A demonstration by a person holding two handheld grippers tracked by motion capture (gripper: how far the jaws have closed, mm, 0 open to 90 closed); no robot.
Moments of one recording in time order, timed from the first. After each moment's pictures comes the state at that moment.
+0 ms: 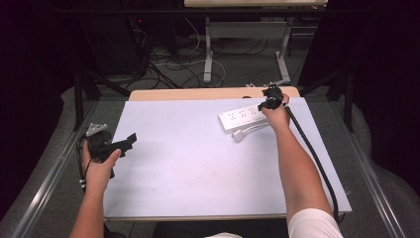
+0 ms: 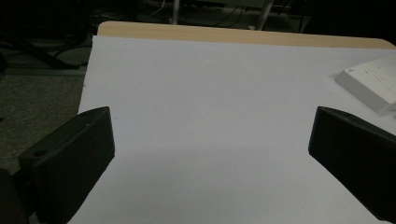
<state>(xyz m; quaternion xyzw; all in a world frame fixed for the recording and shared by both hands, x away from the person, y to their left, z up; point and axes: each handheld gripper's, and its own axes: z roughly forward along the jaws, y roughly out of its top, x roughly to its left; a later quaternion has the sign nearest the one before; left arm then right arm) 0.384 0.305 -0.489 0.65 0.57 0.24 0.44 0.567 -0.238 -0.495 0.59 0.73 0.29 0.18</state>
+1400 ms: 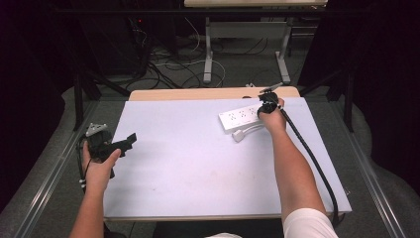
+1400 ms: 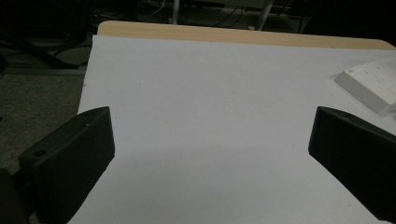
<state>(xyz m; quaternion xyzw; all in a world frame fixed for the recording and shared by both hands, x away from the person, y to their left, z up) 0.384 0.306 -0.490 0.65 0.57 0.24 0.44 0.569 -0.229 -0.515 0.60 0.74 0.26 0.15</state>
